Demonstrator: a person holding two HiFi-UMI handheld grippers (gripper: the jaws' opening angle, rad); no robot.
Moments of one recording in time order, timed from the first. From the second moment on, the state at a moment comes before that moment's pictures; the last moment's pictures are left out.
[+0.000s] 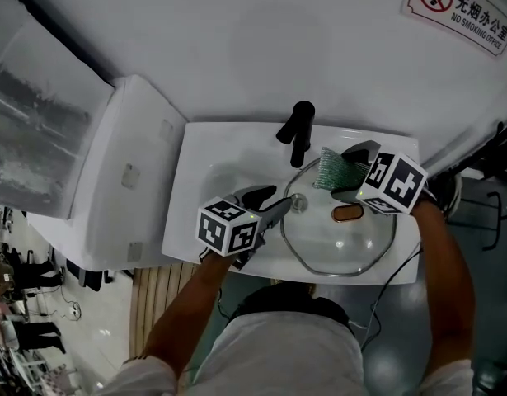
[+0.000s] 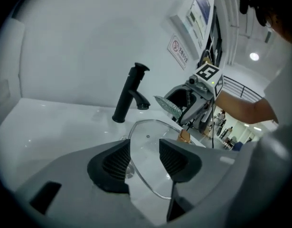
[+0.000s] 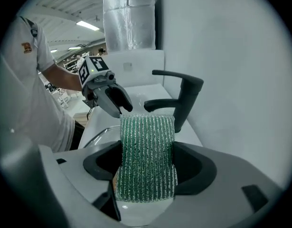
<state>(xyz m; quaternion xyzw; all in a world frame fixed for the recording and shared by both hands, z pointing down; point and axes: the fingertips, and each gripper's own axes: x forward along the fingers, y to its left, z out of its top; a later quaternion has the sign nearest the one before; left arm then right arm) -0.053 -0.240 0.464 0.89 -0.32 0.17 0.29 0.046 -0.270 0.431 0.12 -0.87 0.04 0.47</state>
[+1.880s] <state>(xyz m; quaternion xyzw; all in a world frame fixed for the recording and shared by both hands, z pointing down) -0.041 -0.230 0.527 0.84 -0.24 0.13 0.48 0.141 -0.289 0.501 0.21 -0.81 0.20 0.50</state>
